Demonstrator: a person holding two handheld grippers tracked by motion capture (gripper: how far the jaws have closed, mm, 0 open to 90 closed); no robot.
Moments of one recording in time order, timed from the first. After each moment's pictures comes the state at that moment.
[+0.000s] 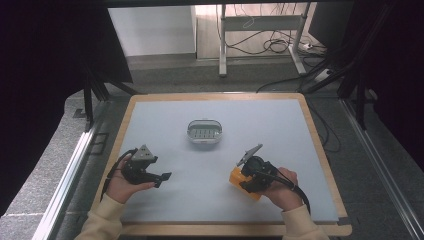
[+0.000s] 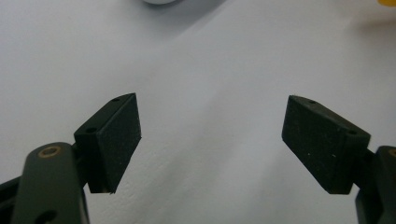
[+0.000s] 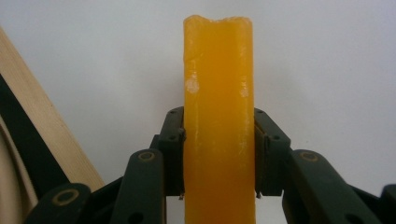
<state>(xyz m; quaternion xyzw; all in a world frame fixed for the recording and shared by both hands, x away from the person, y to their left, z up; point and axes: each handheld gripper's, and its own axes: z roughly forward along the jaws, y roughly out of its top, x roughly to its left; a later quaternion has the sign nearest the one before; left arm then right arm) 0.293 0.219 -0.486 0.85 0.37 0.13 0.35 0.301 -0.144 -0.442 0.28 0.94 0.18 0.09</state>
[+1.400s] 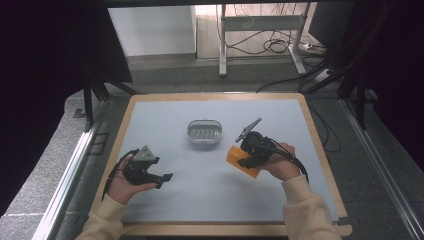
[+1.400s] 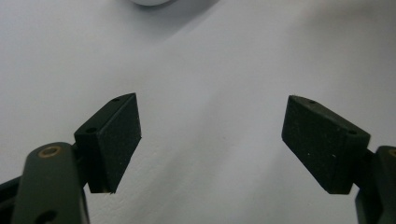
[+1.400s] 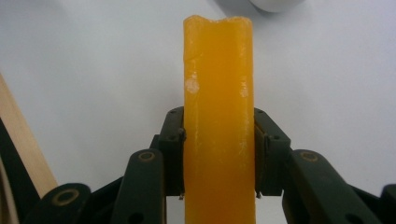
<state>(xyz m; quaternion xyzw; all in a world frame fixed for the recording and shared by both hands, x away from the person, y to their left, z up) 0.292 0.216 -0.486 0.85 0.36 0.13 0.36 0.353 -0.139 -0.408 0.24 0.95 0.20 0.09</state>
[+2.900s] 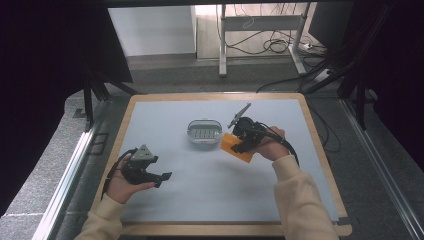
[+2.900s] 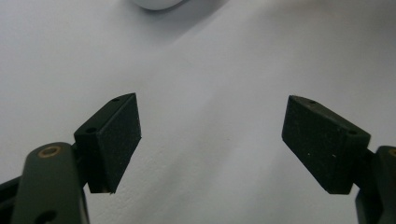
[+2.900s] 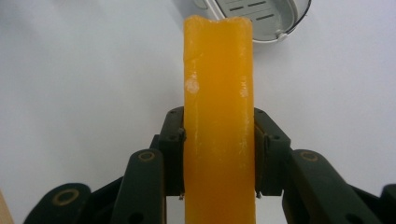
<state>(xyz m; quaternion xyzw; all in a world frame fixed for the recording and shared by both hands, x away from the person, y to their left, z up) 0.292 0.219 -0.484 0.85 0.37 0.13 0.36 0.400 -0.118 -0.406 0.21 0.95 0.20 0.09</state>
